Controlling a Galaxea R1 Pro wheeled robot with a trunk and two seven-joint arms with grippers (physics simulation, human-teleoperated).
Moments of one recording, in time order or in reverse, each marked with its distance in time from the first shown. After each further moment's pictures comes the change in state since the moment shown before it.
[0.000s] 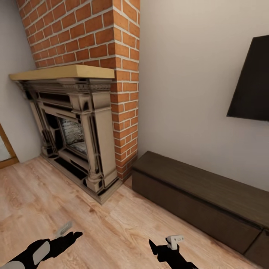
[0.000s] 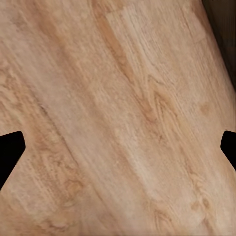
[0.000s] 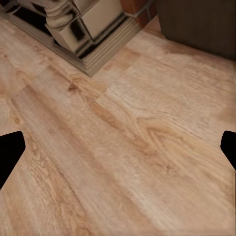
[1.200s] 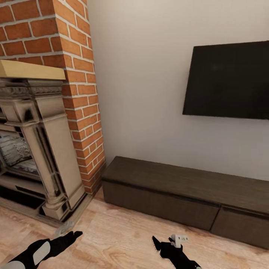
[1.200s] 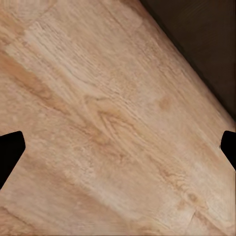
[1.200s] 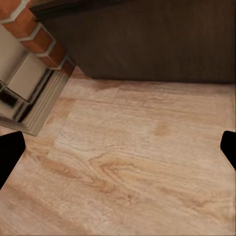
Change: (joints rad) left arm 0.000 -0.002 -0.003 0.000 -0.001 -0.022 -0.001; right arm 0.000 -0.007 -0.034 0.003 -0.099 0.002 -0.003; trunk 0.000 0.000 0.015
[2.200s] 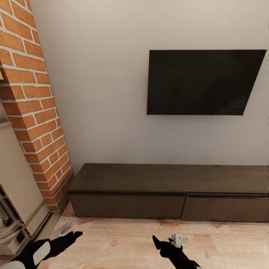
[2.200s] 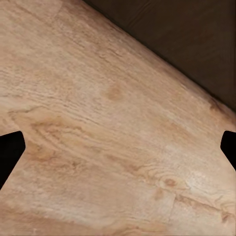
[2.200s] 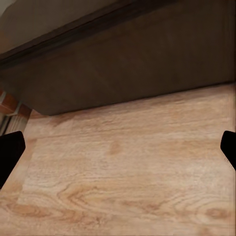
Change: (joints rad) left arm 0.000 0.000 -0.001 -0.001 -0.008 0.000 0.000; right arm 0.000 0.002 -0.002 -0.002 -0.050 0.000 0.000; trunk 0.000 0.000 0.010
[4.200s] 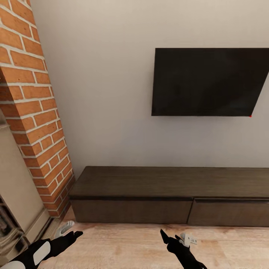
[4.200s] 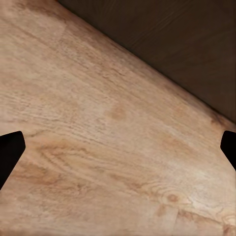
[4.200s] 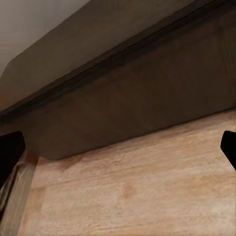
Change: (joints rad) left arm 0.000 -0.001 -0.002 0.000 0.007 0.000 -0.004; right arm 0.000 0.000 -0.065 0.100 -0.121 -0.140 0.128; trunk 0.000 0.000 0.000
